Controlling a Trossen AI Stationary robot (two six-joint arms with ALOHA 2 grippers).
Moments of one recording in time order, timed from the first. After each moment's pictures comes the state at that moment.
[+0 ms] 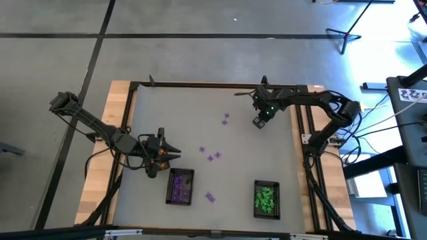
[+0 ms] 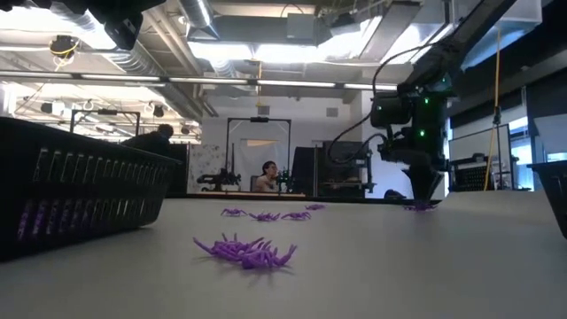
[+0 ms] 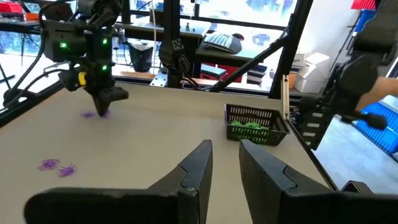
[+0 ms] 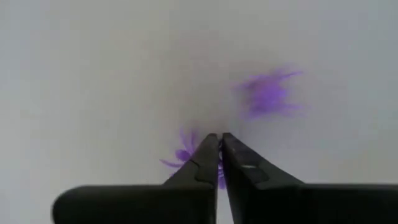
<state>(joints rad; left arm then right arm) -0.50 0.82 0.43 0.23 -0.48 -0.22 -0.63 1.62 0.86 -0.64 -0.04 0.07</state>
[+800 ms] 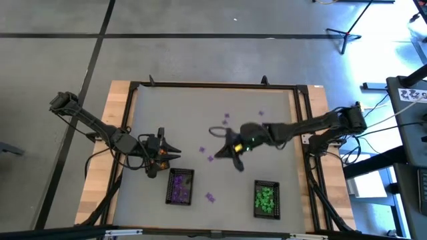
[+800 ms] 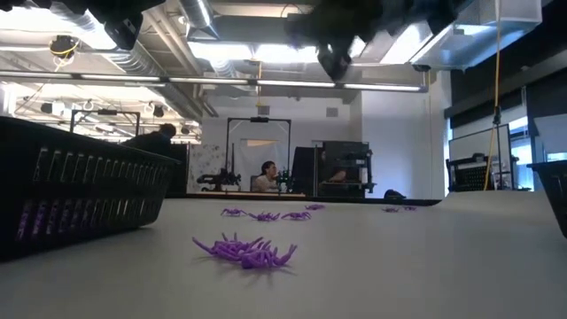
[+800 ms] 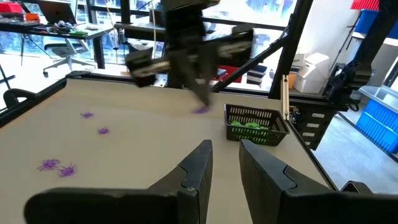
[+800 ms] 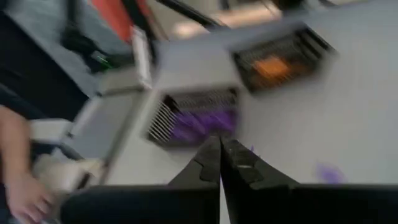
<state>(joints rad) -0.50 0.82 0.43 0.23 -0.48 -0.22 0.10 1.54 0.98 0.15 -0.24 0.26</state>
